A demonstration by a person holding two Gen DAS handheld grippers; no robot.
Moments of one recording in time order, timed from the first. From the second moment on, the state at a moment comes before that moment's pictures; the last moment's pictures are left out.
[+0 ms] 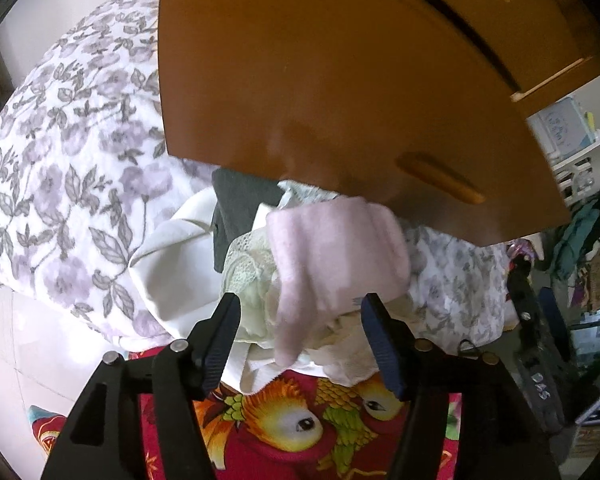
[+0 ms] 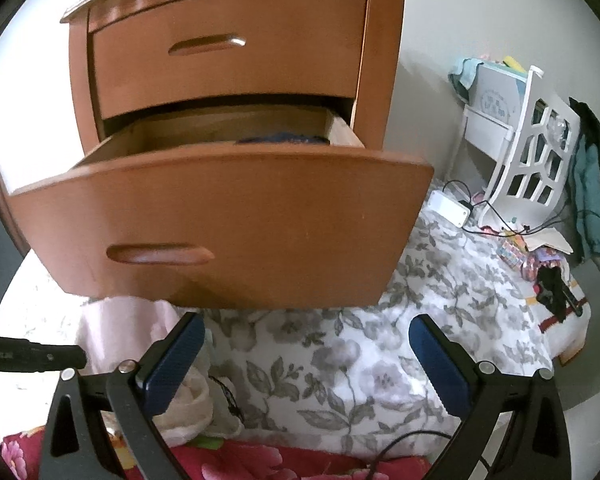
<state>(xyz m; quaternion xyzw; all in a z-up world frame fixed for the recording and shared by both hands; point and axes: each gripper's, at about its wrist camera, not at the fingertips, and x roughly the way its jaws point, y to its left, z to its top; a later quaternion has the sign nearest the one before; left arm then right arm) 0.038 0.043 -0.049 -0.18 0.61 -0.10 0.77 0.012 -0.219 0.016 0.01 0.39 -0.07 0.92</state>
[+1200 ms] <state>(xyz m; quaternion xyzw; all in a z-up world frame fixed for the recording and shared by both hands) 0.160 -0.041 0.097 -0.03 0.47 -0.15 0.87 0.006 -0.241 0.019 0.06 0.35 -0.09 0.93</state>
